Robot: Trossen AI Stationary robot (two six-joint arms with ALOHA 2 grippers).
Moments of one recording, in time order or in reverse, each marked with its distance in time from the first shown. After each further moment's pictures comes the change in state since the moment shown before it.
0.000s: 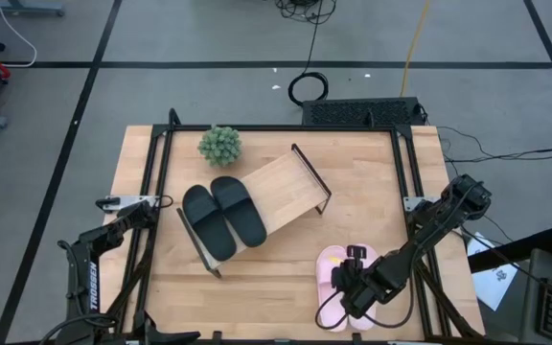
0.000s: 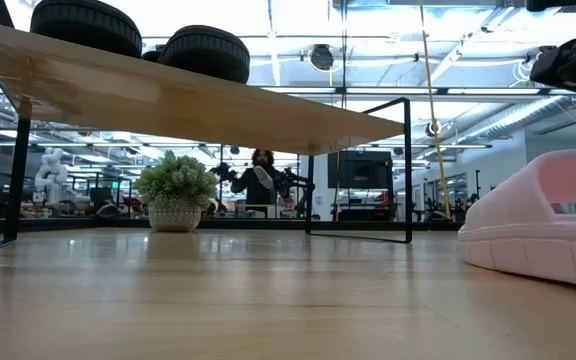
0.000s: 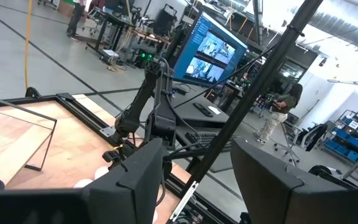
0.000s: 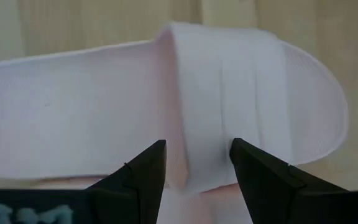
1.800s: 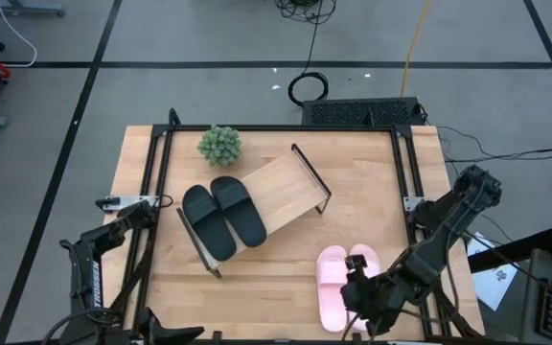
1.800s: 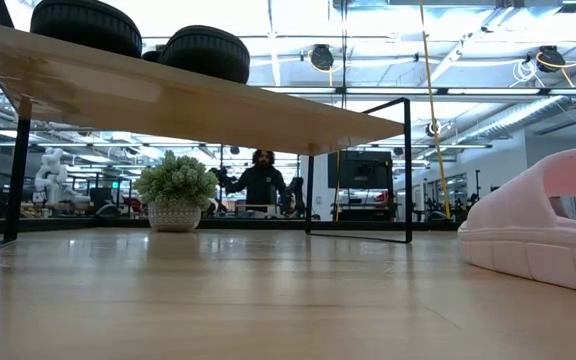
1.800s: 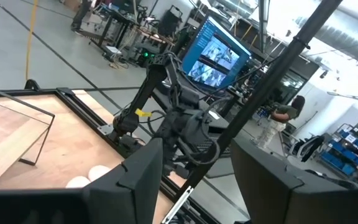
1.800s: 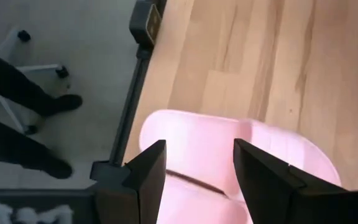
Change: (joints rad) left arm 0.021 0.000 0.000 0.050 0.000 -0.018; right arm 0.064 -0.129 0.270 -0.027 -0.055 -0.267
